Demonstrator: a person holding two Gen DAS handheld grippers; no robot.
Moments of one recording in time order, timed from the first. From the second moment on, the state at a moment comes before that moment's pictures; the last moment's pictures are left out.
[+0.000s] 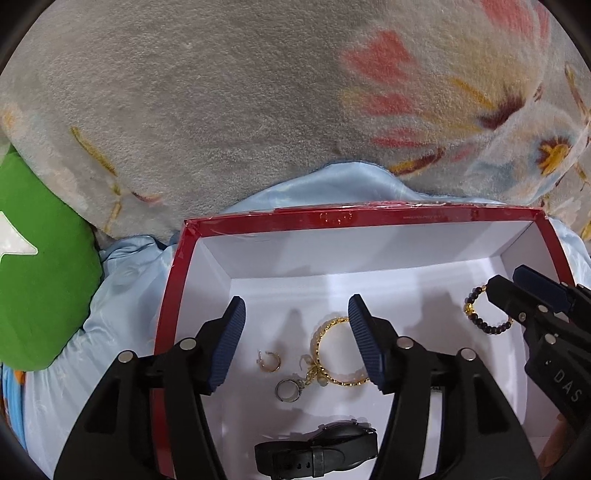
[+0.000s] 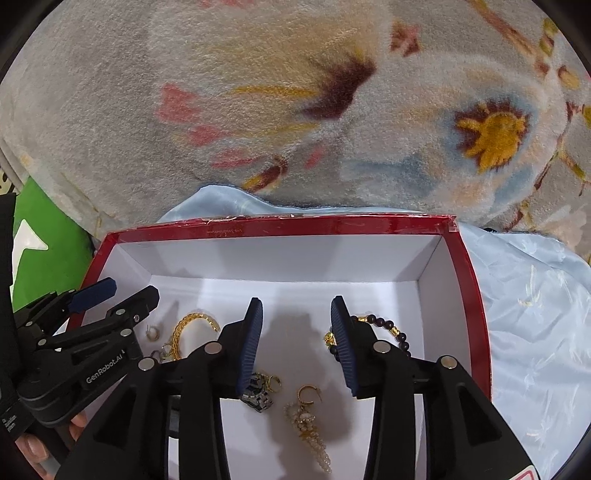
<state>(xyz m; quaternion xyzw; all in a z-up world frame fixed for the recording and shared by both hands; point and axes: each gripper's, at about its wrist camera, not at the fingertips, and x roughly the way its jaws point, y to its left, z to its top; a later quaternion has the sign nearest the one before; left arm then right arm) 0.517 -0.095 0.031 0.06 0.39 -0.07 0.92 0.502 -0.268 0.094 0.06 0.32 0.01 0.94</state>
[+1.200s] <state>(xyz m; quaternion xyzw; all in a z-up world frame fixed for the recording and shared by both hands) 0.415 -0.084 0.061 0.03 0.29 -0.05 0.95 0.372 -0.253 0.105 0.02 0.18 -0.07 0.98</state>
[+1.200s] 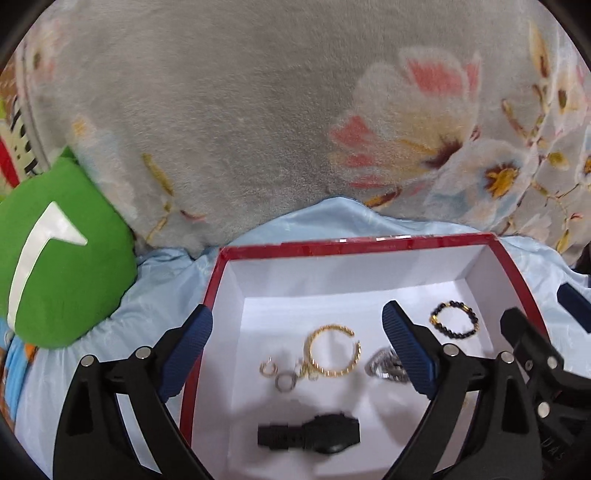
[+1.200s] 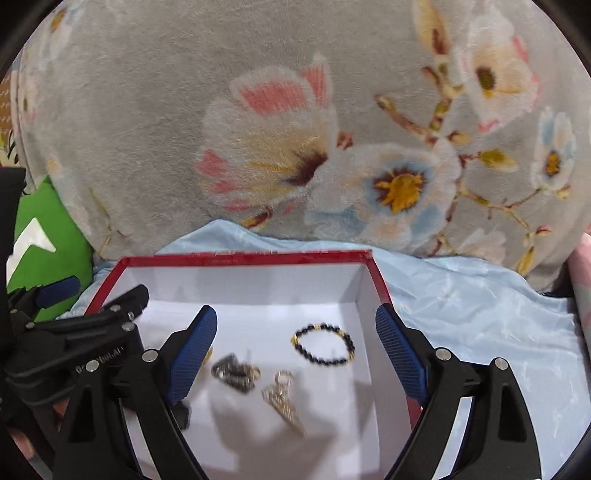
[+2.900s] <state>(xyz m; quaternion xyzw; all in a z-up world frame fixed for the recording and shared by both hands) 0.320 -0.064 0.024 0.04 0.35 0.01 0.93 0.299 -0.233 0.050 0.02 0.23 -0.08 0.97</state>
